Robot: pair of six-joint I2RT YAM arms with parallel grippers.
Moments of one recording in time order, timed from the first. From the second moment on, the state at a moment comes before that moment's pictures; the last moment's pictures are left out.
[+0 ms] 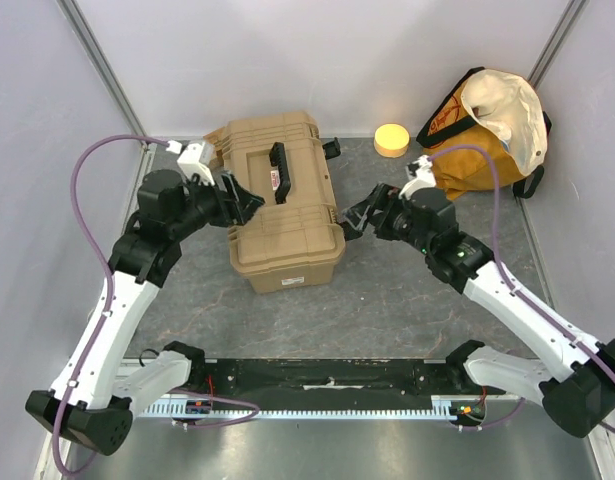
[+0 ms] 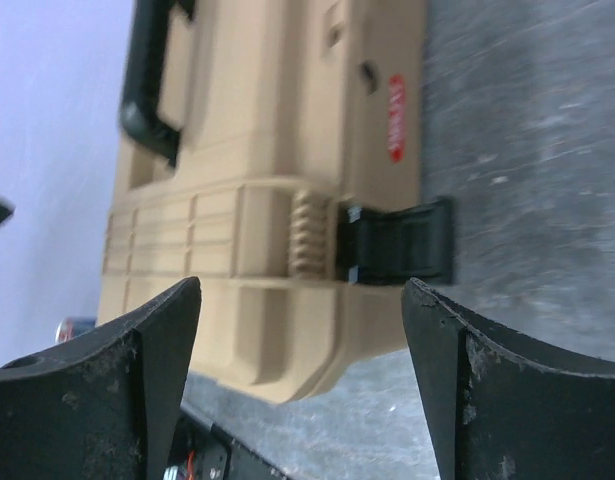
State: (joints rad) left arm -0.29 0.98 1.16 -0.49 0.27 -0.38; right arm 0.61 1.09 0.94 -0.18 -0.01 0.75
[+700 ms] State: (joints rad) left arm -0.77 1.18 1.15 -0.50 -0.15 -0.22; right arm 0.12 1.31 0.50 0.25 -0.43 1.09
